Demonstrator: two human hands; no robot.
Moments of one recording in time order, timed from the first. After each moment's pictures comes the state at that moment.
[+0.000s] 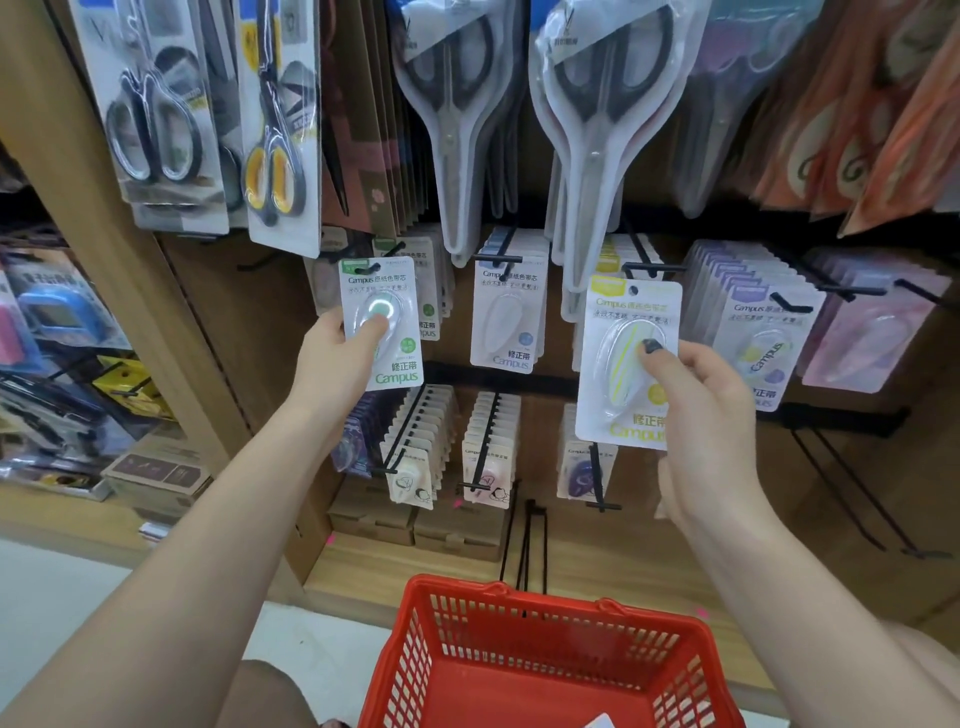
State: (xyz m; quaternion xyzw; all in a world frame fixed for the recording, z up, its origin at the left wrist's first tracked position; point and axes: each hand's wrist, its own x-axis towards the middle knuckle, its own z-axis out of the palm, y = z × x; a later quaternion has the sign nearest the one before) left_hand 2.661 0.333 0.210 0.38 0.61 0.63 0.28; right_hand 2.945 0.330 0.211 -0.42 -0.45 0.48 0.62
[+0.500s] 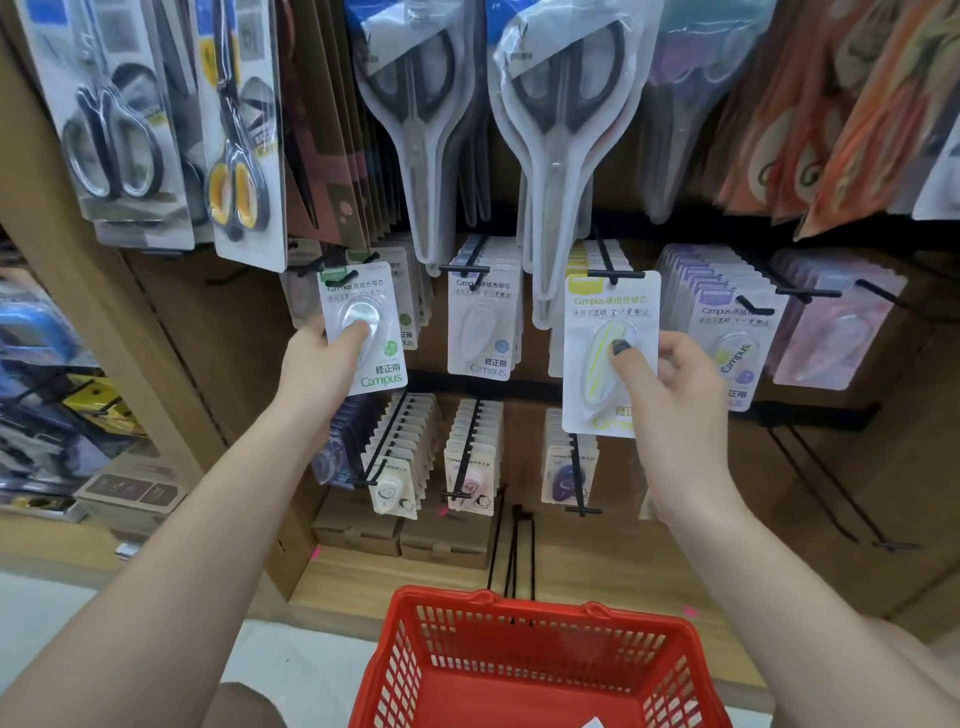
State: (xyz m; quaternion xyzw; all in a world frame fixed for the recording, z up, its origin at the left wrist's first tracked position) left_hand 2.661 0.353 0.207 0.38 0.63 0.62 0.28; right_hand 2.952 0.339 0.215 -0.46 -0.53 0.37 0.60
